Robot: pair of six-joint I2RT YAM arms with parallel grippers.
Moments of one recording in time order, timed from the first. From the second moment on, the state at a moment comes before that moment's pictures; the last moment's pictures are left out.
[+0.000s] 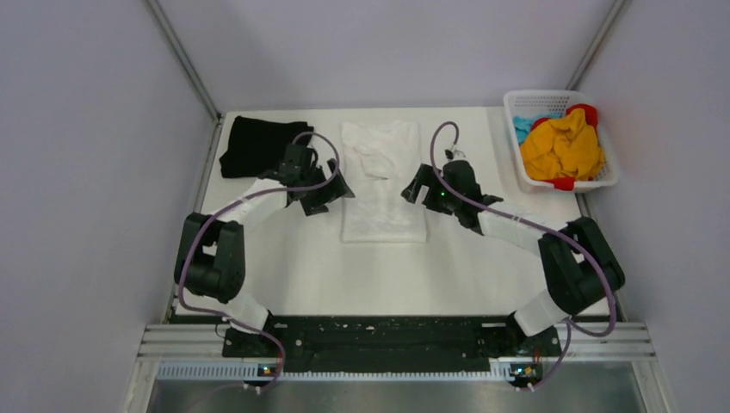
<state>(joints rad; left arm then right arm) -0.28 1.70 1.15 -0.37 0.27 -0.69 0.48 1.61 0.89 0.13 -0.03 0.70</state>
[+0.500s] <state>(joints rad) -0.37 1.49 0.77 -0.29 0.29 -0.78 0.50 1.26 0.44 0.11 -0.16 0.78</state>
